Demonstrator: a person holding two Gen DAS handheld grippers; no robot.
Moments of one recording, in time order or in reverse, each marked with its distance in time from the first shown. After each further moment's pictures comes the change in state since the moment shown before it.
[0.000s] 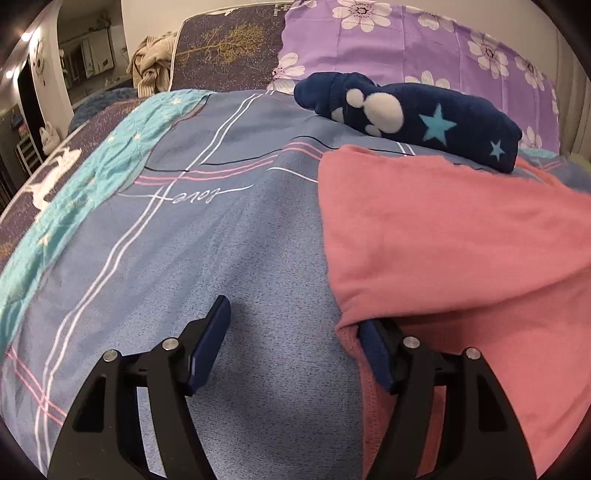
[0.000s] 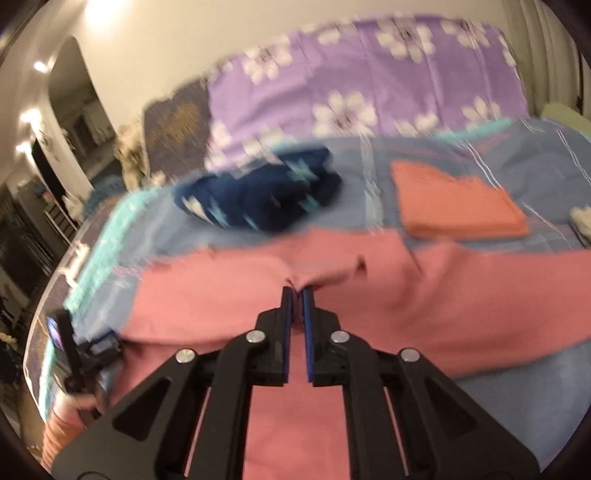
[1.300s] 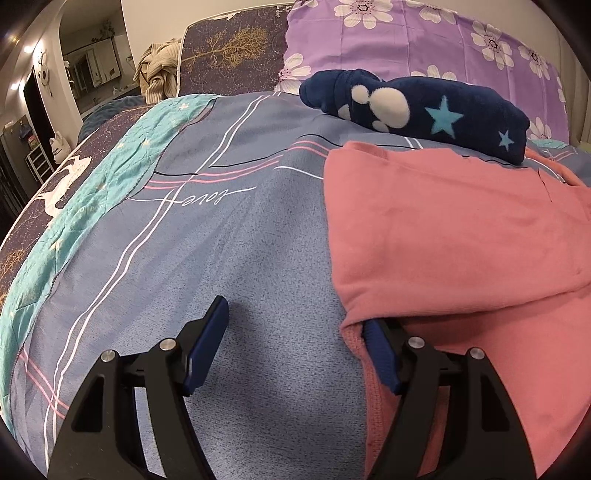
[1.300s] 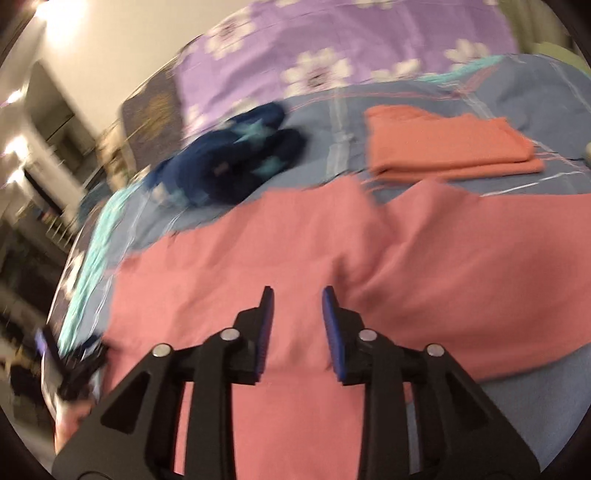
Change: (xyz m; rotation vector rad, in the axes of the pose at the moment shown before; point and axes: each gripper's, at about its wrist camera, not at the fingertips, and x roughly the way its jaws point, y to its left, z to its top) left arm 0.002 -0.004 -0.002 0.013 -0.004 0.053; right arm 0.053 -0.033 -0.009 0.043 0.088 0.071
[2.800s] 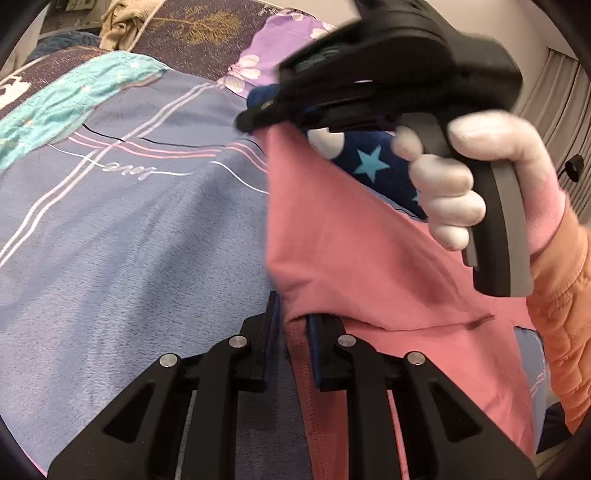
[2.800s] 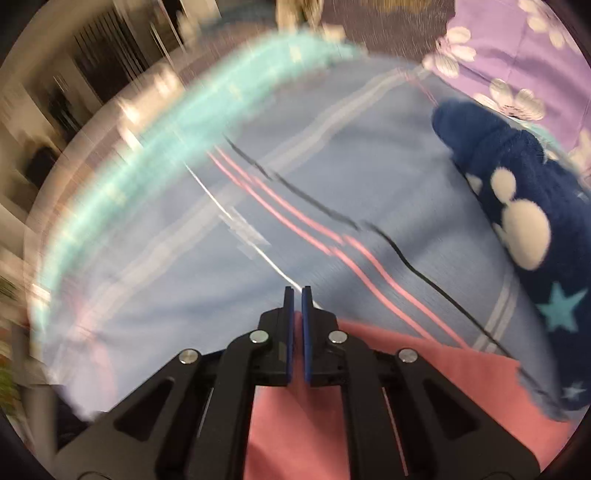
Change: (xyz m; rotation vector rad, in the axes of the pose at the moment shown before) left arm -0.001 0.029 -0.007 -0.223 -0.039 -0.515; right arm 0.200 0.375 0.070 -0.584 0.286 0.324
